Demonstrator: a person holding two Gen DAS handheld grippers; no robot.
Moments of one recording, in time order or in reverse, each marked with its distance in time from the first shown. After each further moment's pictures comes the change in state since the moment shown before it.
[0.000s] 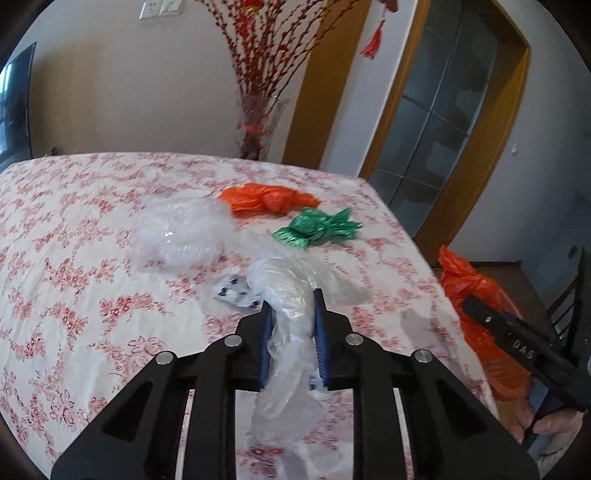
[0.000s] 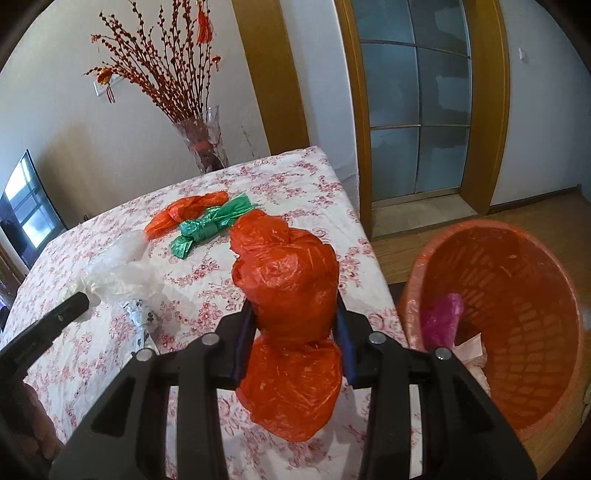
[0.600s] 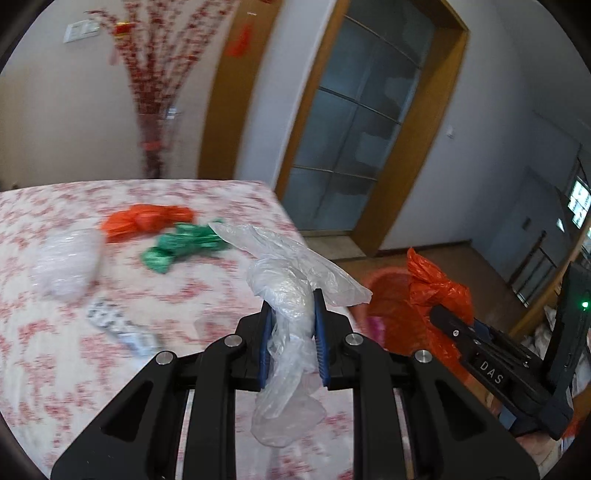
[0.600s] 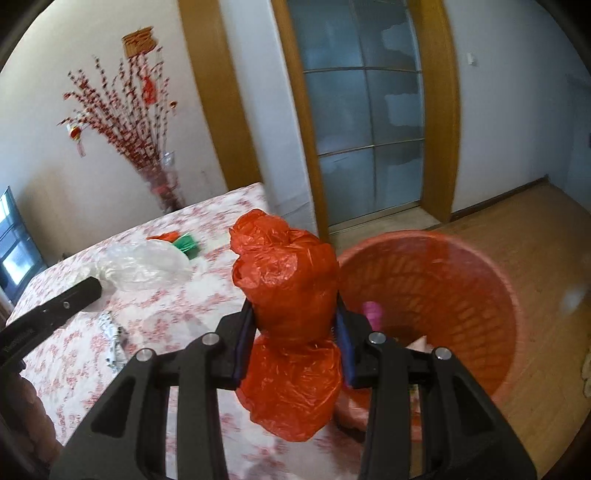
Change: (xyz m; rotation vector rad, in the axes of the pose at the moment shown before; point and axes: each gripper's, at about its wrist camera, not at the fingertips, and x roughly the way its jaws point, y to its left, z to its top) left arm 0.009 -0.119 0.003 0.124 0.004 -0.228; right arm -0.068 -0.080 -0.009 0.103 -0.126 -0.129
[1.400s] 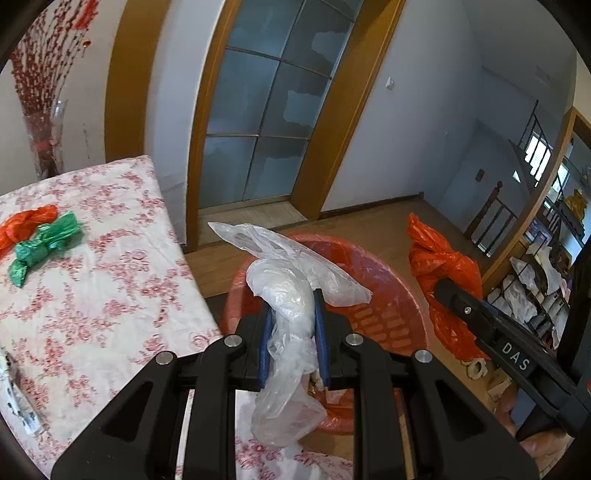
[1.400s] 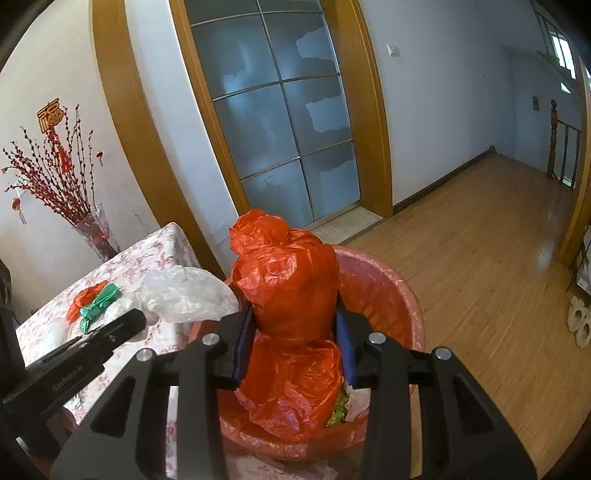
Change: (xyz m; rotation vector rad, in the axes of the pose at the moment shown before) left arm 0.086 -0.109 -0.012 0.128 0.128 -0.195; right arm -0.013 -0.113 0.006 0.178 -0.055 -0.143
